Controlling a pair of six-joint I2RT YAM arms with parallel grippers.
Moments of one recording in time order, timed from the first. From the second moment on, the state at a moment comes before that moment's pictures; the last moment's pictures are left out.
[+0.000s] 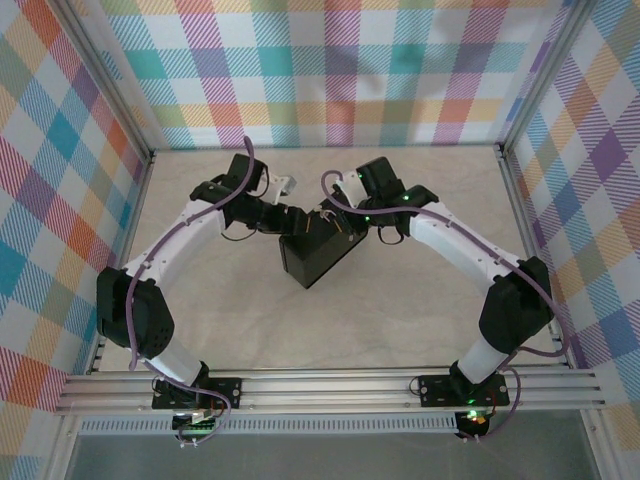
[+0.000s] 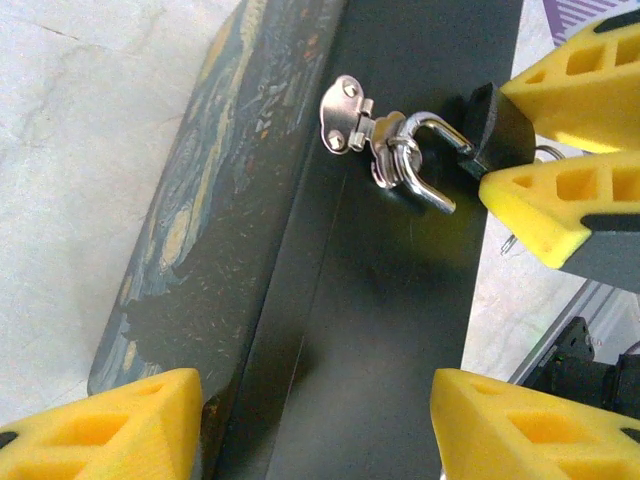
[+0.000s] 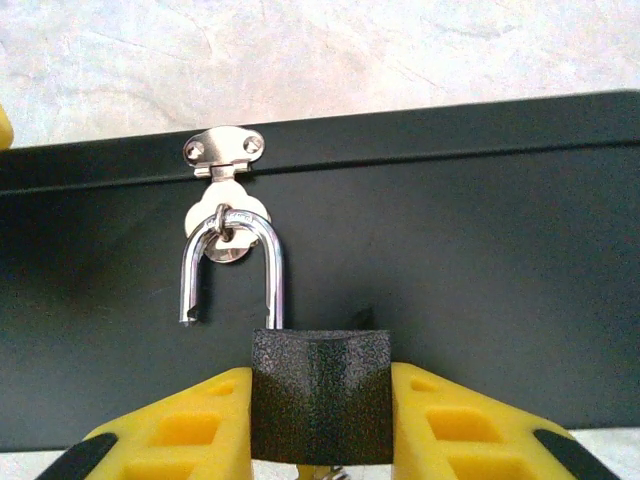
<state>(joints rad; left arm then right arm) -0.39 1.60 1.41 -0.81 0.54 -0.21 0.59 1.63 1.43 -0.67 -0.14 -0.08</state>
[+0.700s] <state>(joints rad) -0.57 1.64 1.41 -0.79 0.62 -0.24 0.53 1.65 1.43 -0.59 -0.11 0.26</state>
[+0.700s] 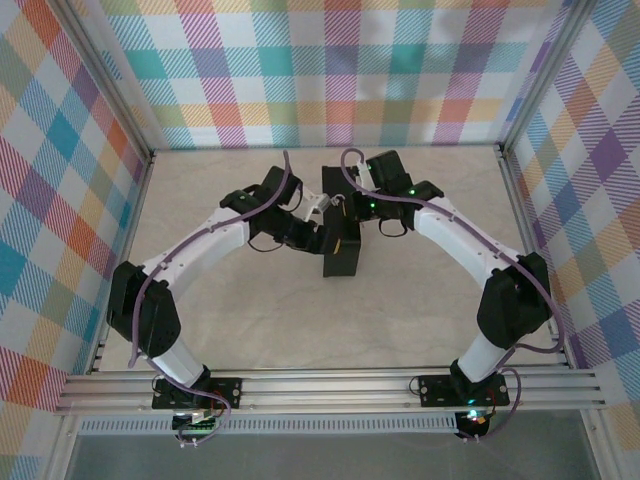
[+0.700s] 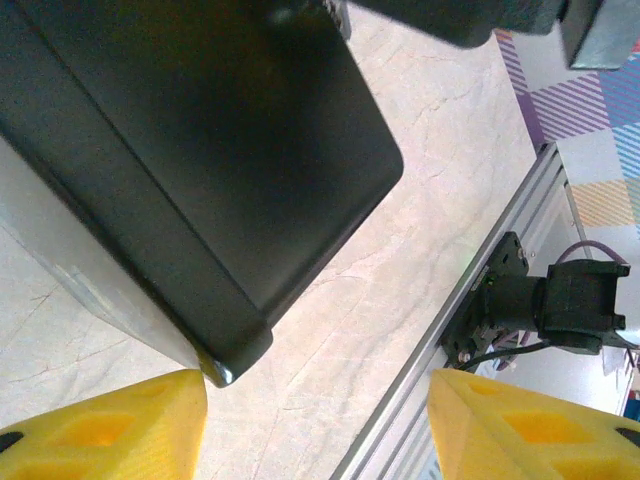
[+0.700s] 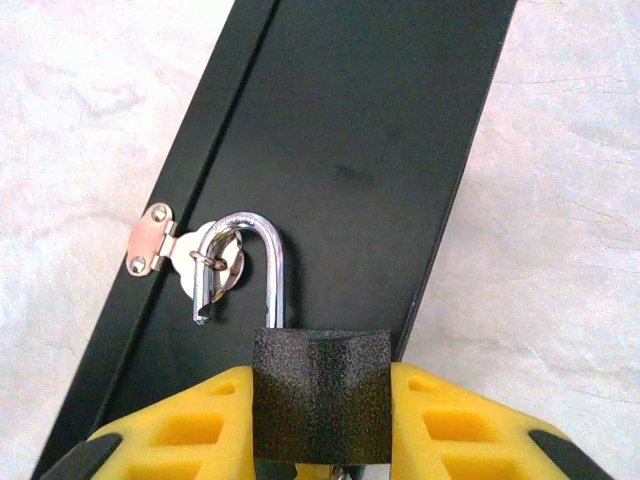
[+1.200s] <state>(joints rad) -0.57 1.67 1.41 -0.76 0.67 -0.27 0.53 1.74 1.45 -0.43 -0.09 0.45</state>
